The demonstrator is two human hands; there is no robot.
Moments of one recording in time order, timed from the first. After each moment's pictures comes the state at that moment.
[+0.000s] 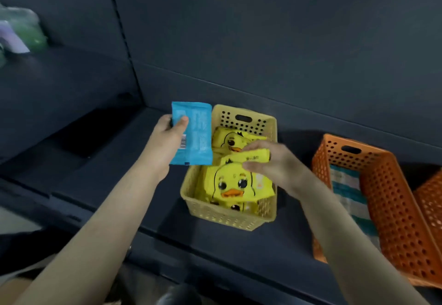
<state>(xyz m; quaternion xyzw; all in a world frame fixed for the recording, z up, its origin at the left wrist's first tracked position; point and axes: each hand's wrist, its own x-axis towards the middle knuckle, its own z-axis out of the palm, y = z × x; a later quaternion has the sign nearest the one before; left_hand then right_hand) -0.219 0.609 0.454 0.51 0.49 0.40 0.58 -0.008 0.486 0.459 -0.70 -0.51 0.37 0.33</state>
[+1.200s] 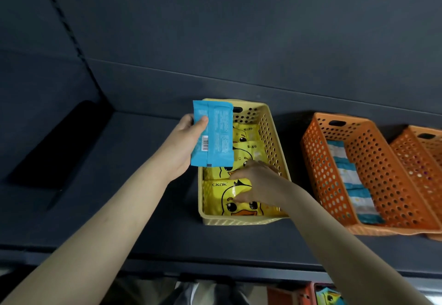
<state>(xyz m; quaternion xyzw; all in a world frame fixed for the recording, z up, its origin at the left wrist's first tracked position) -0.191 0.654 0.438 0.48 0.36 0.22 0.77 -0.059 0.500 0.422 -0.79 -0.54 0.30 0.01</state>
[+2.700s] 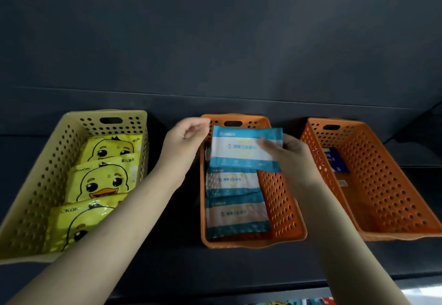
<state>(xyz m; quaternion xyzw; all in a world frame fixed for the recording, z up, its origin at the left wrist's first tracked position) 0.044 0.500 0.427 0.62 0.32 0.31 0.65 0.175 0.330 0.456 -0.66 -0.19 0.31 0.65</state>
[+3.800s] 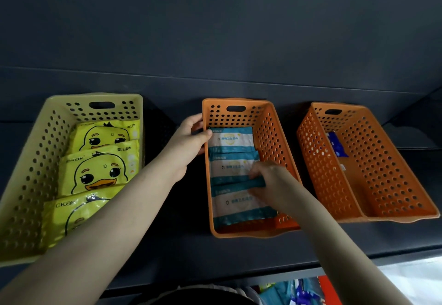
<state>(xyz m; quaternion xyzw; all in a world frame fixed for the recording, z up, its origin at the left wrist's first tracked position) 0.043 0.509 0.414 0.58 0.36 0.15 0.71 0.138 0.315 0.431 -0.87 -0.41 0.25 0.14</state>
